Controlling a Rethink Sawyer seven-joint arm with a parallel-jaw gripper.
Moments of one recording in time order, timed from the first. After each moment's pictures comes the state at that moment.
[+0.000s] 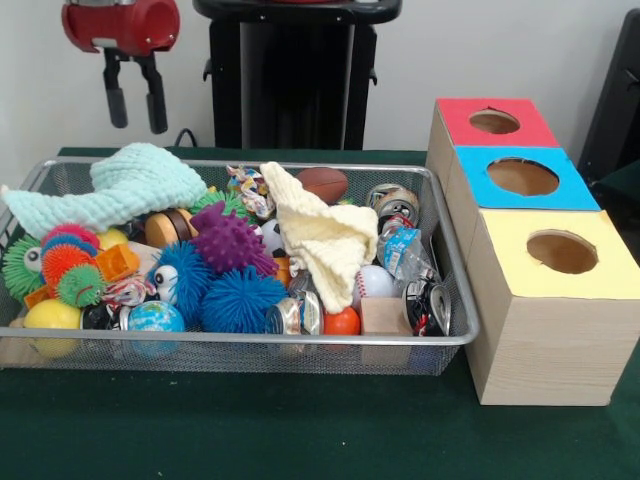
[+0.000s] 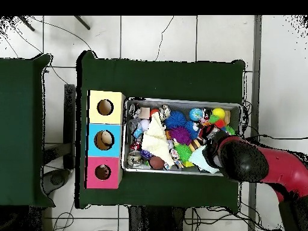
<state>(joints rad) -1.03 -0.89 0.64 1.89 -0.43 0.54 2.21</state>
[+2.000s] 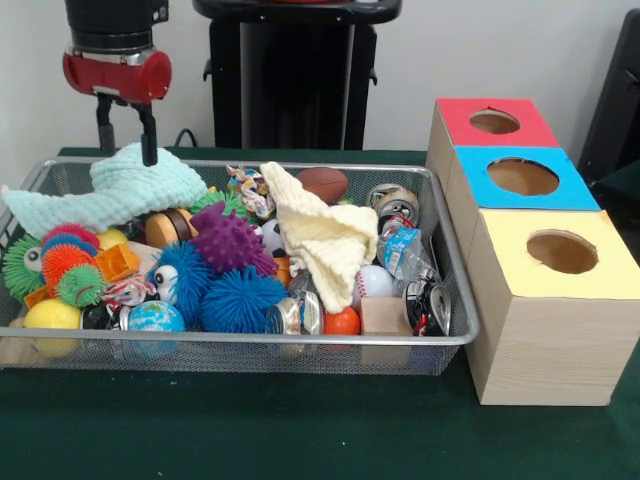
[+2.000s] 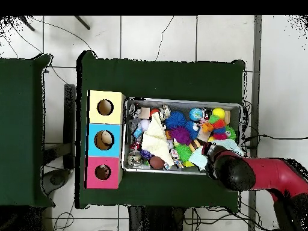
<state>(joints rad) -1.02 -0.82 0.58 1.90 -0.73 0.52 2.21</state>
